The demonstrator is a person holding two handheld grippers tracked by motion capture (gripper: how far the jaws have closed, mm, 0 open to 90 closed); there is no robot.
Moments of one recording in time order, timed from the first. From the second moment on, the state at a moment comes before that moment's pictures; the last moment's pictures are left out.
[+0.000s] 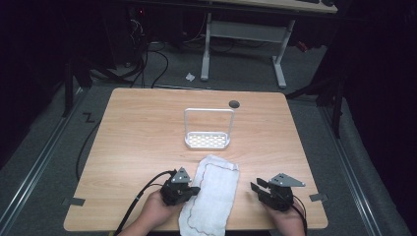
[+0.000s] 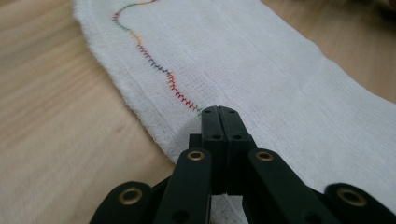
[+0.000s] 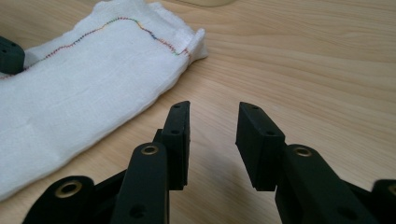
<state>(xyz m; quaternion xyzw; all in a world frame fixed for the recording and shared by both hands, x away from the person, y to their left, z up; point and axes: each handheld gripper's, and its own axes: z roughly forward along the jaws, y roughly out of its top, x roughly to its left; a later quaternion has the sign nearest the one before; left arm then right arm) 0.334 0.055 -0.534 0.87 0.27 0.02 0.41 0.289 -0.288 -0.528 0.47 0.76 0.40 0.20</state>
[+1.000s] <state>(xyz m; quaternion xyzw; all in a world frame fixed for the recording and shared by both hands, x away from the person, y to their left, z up) 0.343 0.083 -0.531 0.83 0.33 0.05 0.45 0.326 -0.217 -0.526 0.41 0.80 0.41 0.14</state>
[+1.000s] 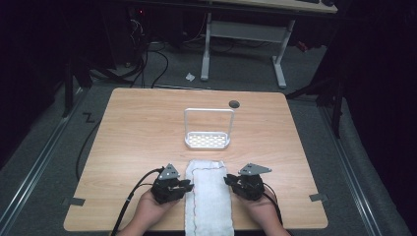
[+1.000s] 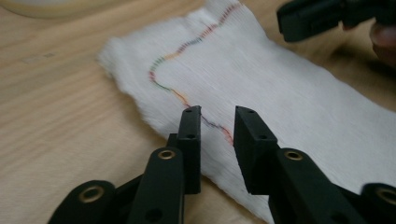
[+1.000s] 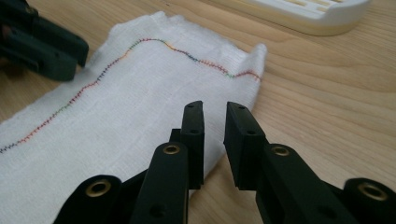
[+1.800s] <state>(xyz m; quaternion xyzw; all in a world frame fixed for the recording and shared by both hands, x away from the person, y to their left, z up) 0.387 0.053 -0.540 0.80 0.41 0.11 0.43 0.327 -0.229 -0.528 0.43 0.79 0.41 0.16</state>
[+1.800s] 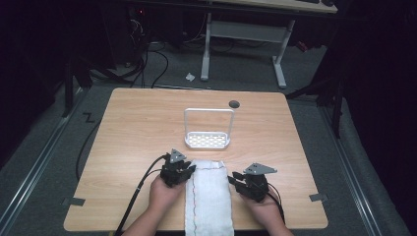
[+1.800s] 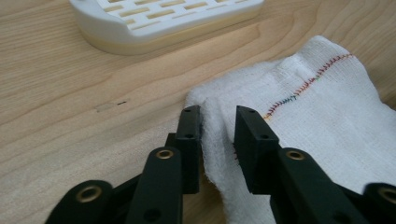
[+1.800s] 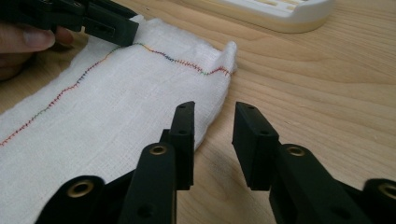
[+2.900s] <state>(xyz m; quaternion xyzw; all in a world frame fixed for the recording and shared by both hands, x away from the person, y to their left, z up) 0.369 0.049 -0.535 0.76 0.43 0.15 0.46 0.357 -0.183 -0.528 0.45 0.76 0.40 0.22</state>
